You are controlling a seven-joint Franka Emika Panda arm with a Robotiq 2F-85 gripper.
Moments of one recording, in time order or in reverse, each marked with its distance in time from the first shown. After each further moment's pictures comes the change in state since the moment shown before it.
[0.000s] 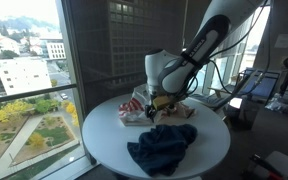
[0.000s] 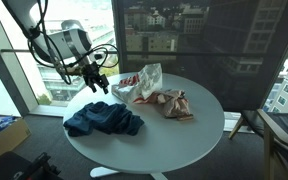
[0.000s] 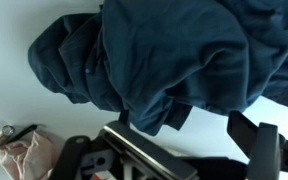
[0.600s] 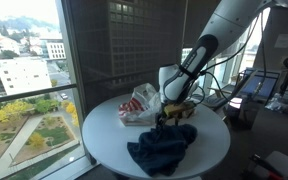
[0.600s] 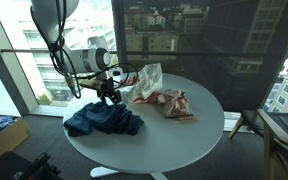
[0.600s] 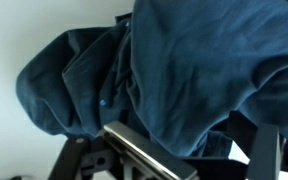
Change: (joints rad) arm -0.050 0.130 -0.082 -0.003 0.249 0.105 -0.287
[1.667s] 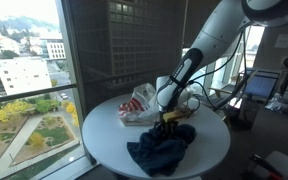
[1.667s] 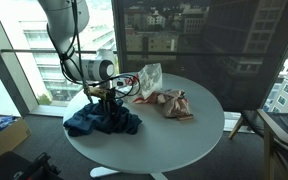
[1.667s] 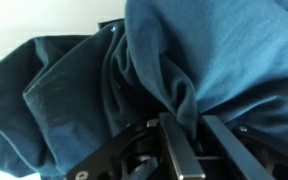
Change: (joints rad) arm 0.007 0.150 -0.004 0.118 0.139 -0.060 -0.174
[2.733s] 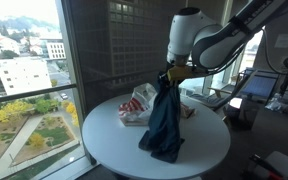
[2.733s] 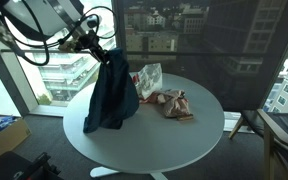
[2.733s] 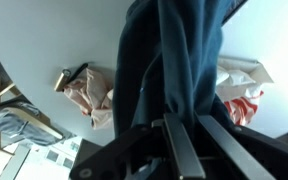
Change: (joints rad) arm 0.177 -0.719 -0.135 -0.364 -0.640 0.076 0.789
